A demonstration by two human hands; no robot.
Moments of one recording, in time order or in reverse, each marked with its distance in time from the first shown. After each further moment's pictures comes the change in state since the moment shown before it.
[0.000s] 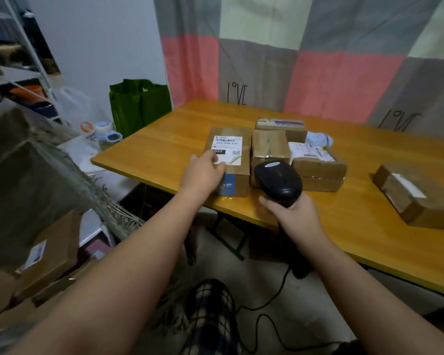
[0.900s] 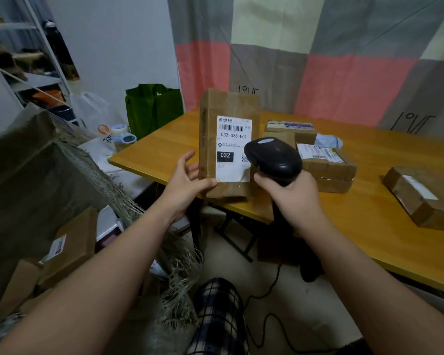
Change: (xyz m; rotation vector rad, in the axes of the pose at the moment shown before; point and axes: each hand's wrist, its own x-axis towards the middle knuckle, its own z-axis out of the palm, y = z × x) left_hand -0.040 -0.049 -0.038 -0.911 -0.132 -0.048; right_hand -0.003 -0.050 0.011 0.046 0.020 -0.170
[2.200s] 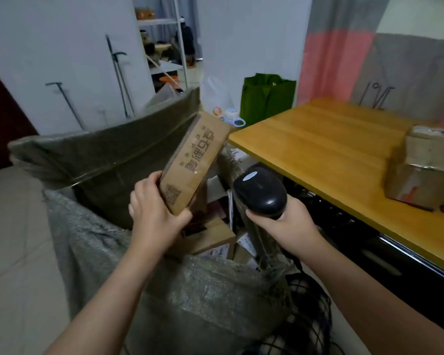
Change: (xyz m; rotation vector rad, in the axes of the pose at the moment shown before) left_hand -0.206 0.001 -0.176 0.941 0.822 0.032; right_hand -0.079 -0.022 0.170 0.061 -0.605 -0.056
